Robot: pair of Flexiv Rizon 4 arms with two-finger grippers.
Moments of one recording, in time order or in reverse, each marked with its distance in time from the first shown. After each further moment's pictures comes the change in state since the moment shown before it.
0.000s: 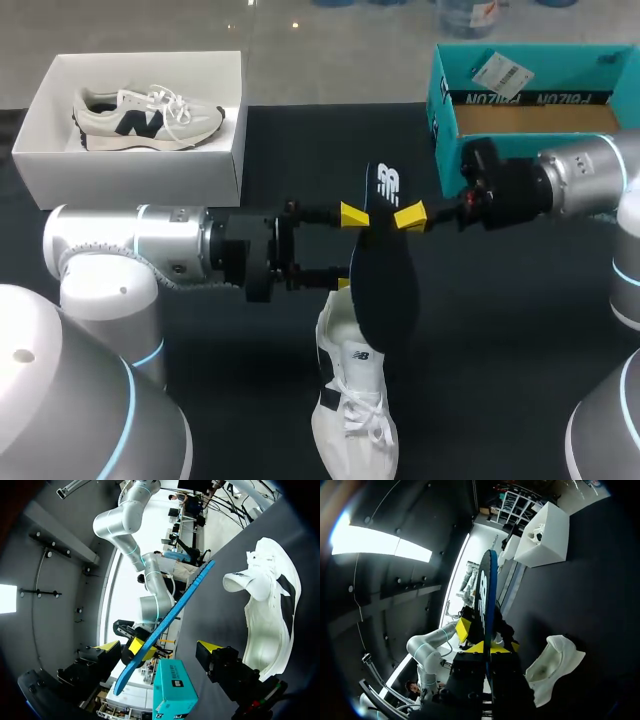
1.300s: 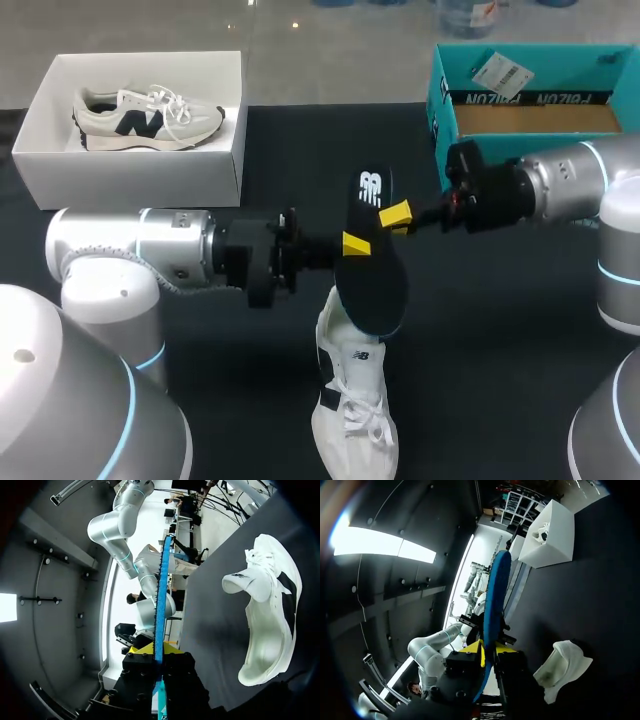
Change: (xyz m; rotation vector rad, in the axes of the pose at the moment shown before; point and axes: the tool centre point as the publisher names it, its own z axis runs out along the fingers) left arm 0.000 -0.007 0.004 0.011 -0.006 0.053; right arm 0.000 0.005 0.019 -0.017 0.038 -0.002
